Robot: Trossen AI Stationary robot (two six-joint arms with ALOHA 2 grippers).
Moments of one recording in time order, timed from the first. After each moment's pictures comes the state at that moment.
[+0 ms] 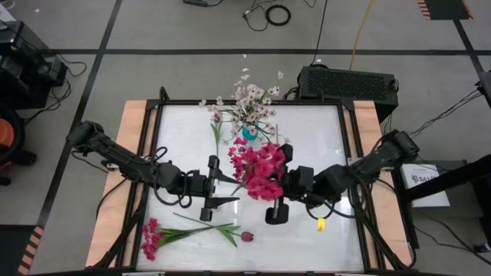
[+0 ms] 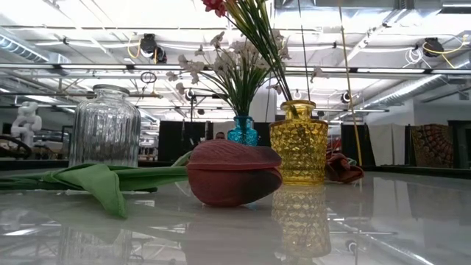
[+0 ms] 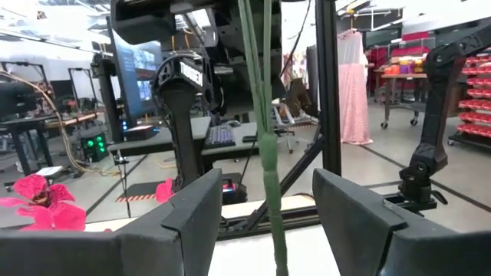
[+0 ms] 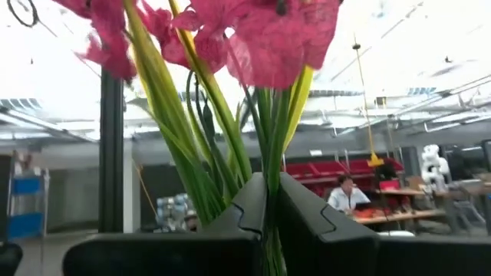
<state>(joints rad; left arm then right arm) -0.43 1.34 0.85 0.66 -0.28 0.16 0.48 1.61 1.33 0.95 0.56 -0.24</state>
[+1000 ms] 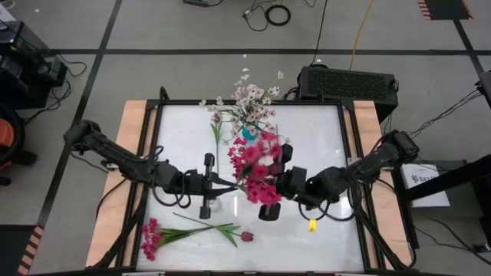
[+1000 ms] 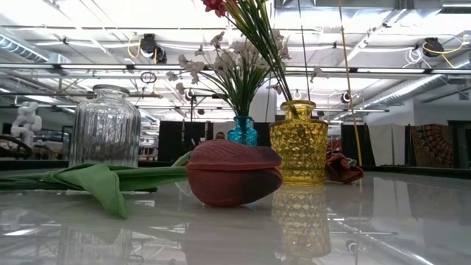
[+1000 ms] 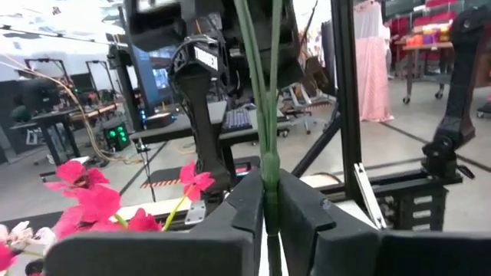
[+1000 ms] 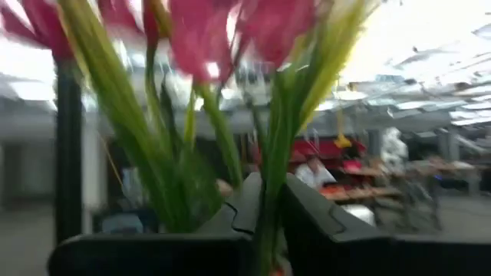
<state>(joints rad) -0.44 1.29 0.85 0.55 -0.35 0.22 0.48 1.62 1.33 0.84 0.68 -0.27</state>
